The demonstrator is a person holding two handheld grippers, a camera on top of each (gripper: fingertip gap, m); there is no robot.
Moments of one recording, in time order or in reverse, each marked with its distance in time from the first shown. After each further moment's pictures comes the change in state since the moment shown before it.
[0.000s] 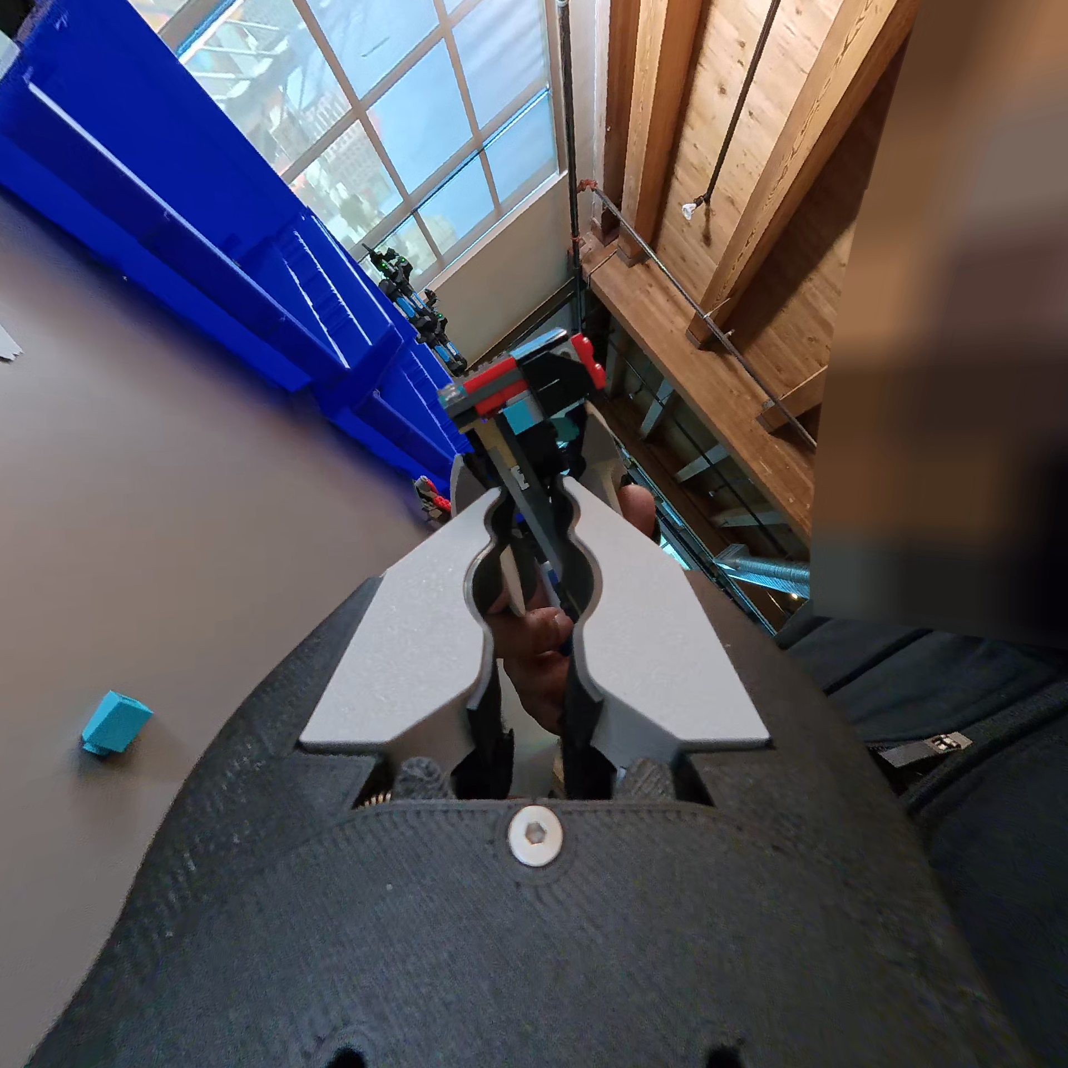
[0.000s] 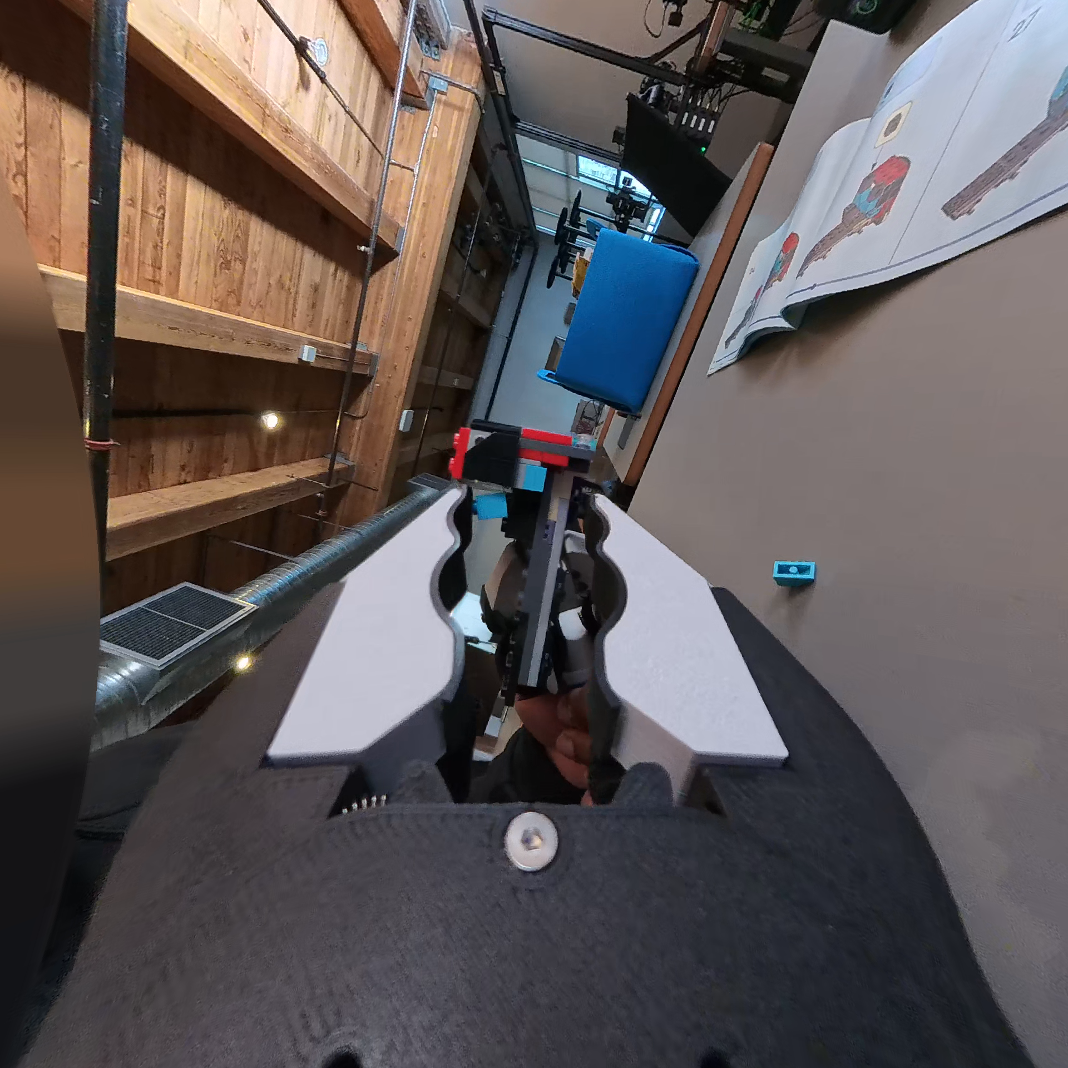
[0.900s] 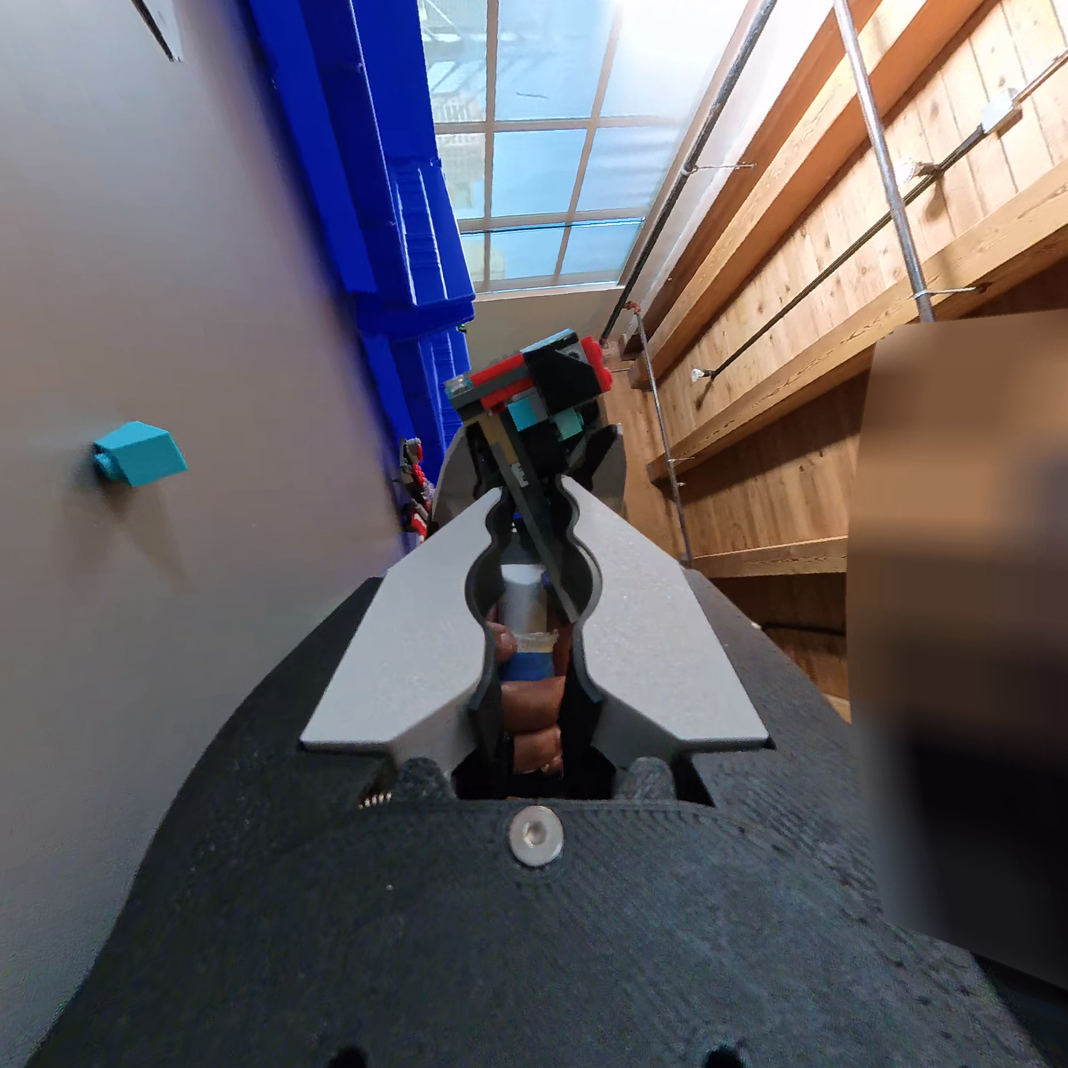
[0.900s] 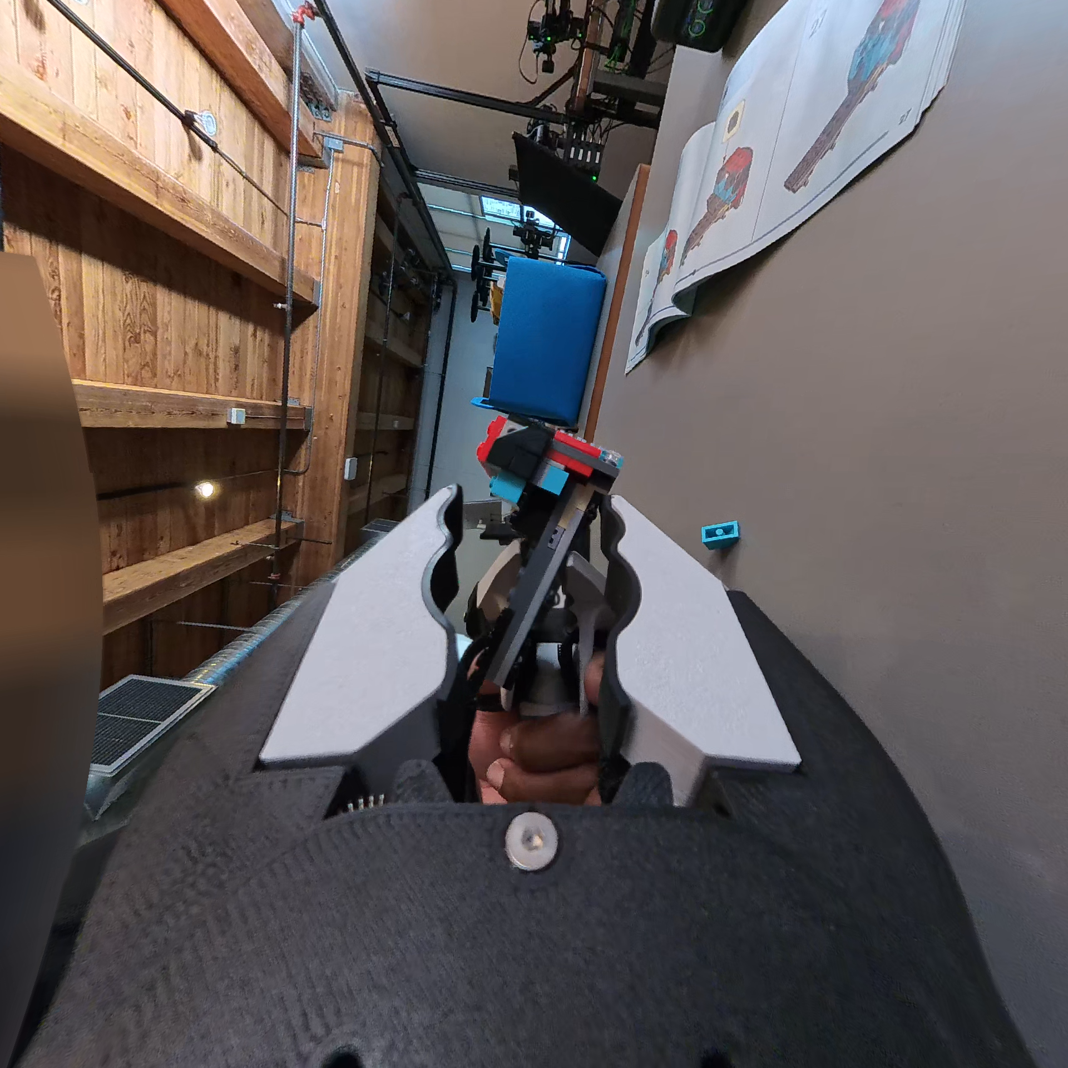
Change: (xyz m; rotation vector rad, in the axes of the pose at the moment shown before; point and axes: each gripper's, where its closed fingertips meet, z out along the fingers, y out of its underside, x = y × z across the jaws) left arm -0.024 0.013 -0.007 0.112 -0.101 -0.522; right arm 0.030 0.005 -0.002 0.055 0.159 0.093
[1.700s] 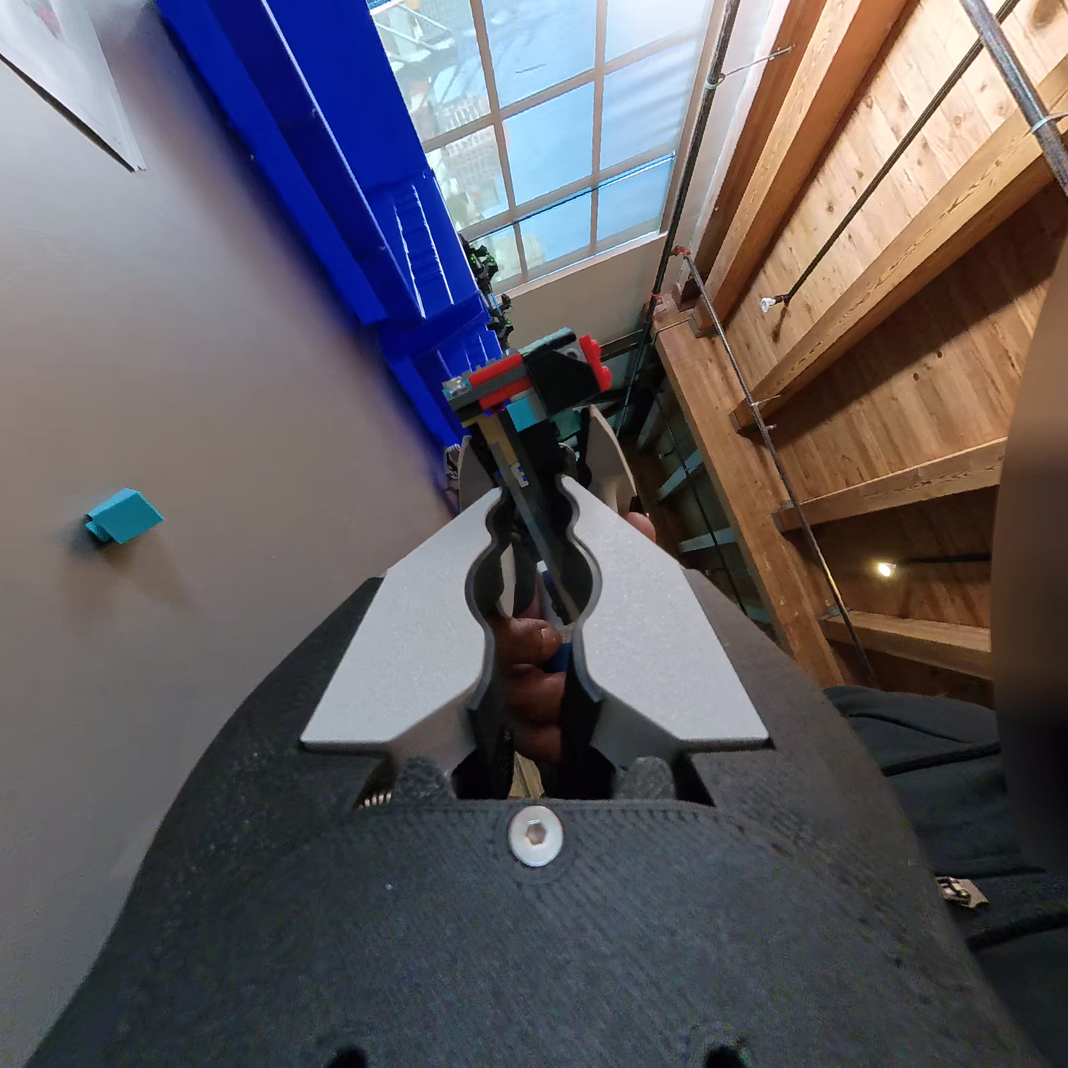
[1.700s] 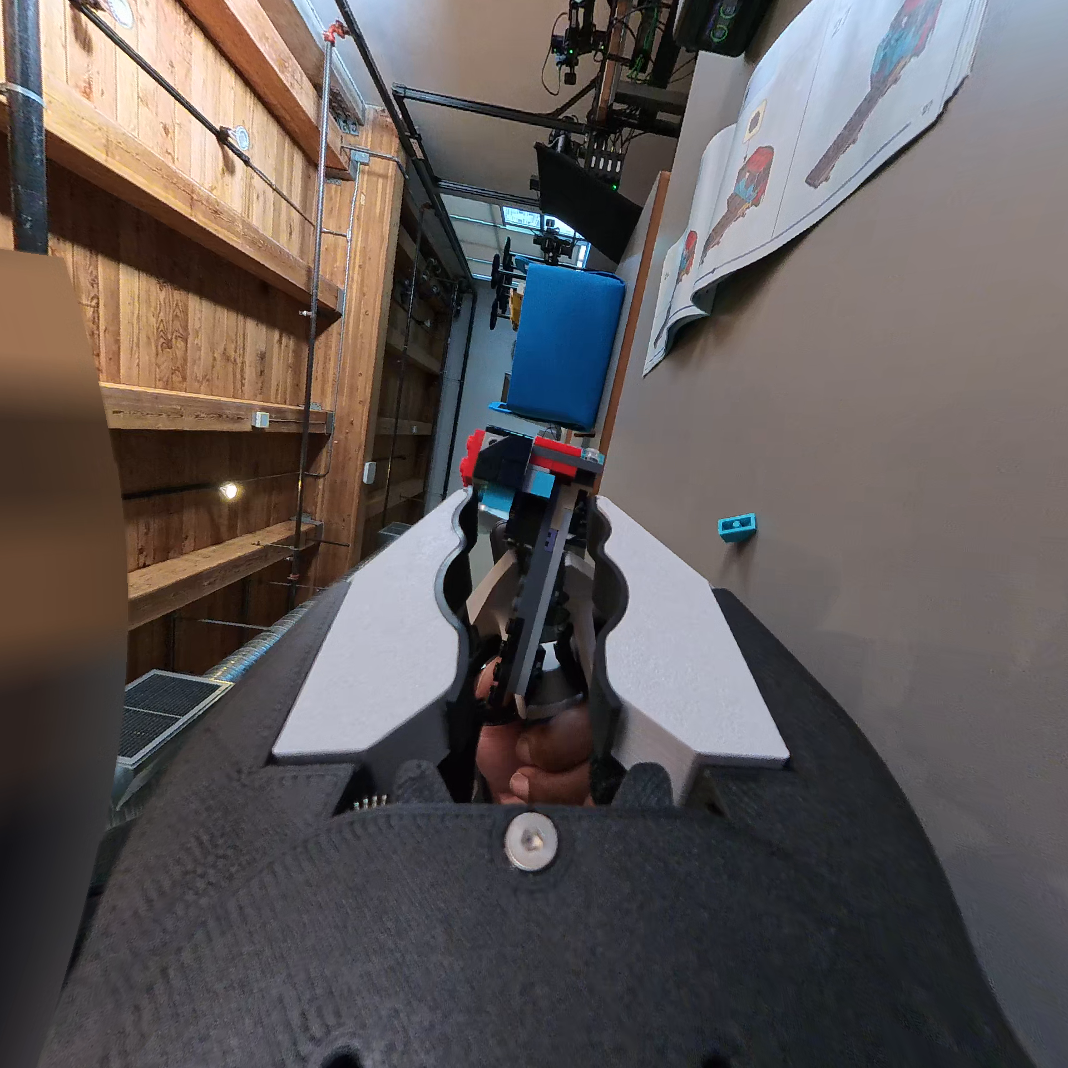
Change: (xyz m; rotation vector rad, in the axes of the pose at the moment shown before) left arm 0.006 0.008 -0.002 -0.030 -0.059 0.264; right arm -0.006 0.003 -0.007 0.015 -0.037 0.004
